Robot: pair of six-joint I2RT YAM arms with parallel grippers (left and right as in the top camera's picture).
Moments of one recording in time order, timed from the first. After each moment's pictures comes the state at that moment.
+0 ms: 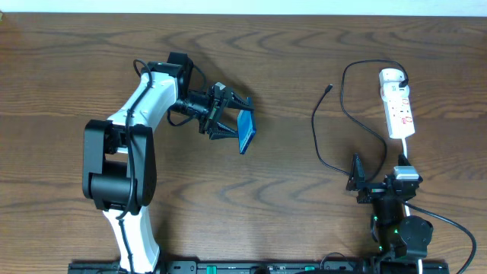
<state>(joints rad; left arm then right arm) -0.16 2.06 1.49 -1.07 1.20 -0.55 -0.08 0.01 0.01 -0.06 -0.11 0.04</state>
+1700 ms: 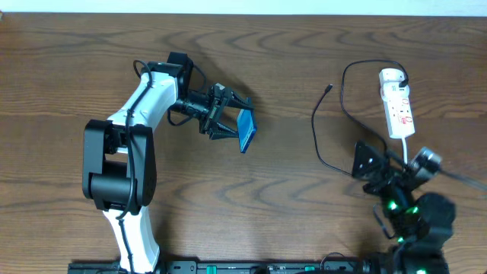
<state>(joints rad) -0.16 2.06 1.49 -1.06 1.20 -0.59 -0.08 0.38 0.41 -0.32 -0.25 0.67</state>
